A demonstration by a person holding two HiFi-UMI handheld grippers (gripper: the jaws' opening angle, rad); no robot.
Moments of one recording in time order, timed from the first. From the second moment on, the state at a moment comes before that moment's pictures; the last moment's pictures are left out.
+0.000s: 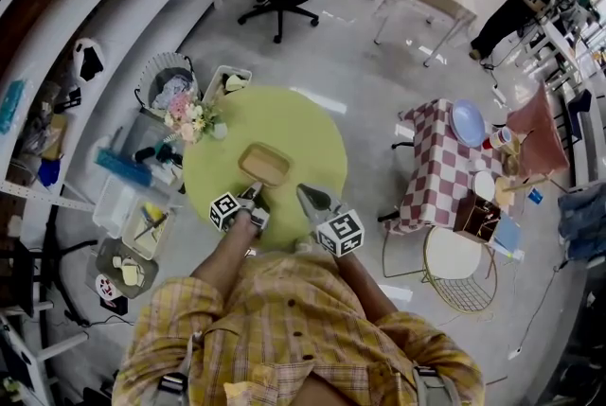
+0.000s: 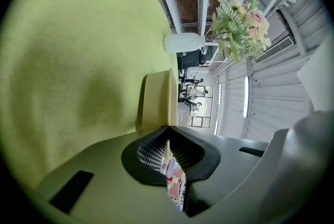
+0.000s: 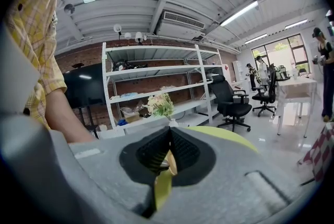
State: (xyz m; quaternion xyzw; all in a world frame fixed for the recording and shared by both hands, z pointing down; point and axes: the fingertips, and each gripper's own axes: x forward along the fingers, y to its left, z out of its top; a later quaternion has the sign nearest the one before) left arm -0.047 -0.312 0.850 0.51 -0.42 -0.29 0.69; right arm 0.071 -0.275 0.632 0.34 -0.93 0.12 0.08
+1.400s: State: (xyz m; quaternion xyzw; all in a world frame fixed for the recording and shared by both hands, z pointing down) left arm -0.041 -0.306 0.836 0.51 -0.41 -0.29 0.70; right arm 0.078 -0.261 0.627 0.35 -0.92 0.14 0.07
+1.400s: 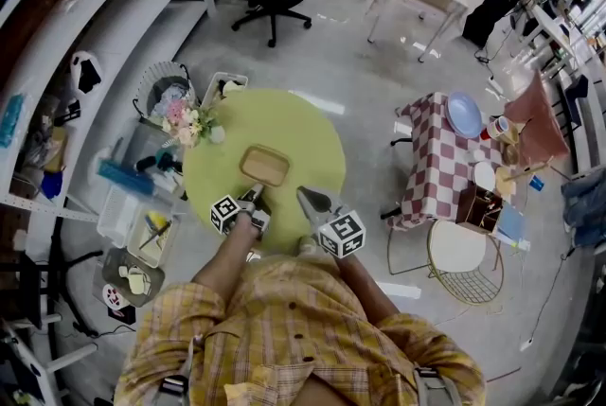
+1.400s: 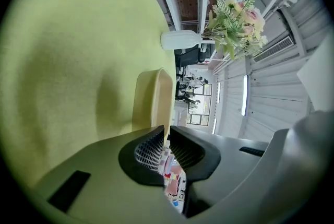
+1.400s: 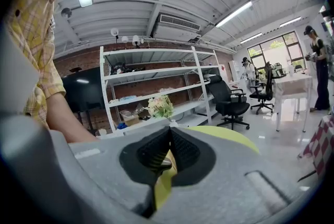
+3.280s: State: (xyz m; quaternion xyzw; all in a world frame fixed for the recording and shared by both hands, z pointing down) left arm -0.007 -0.246 0.705 0.82 -0.32 -0.11 0.45; right arm 0.062 -0.236 0.632 0.38 -0.91 0.15 0.07
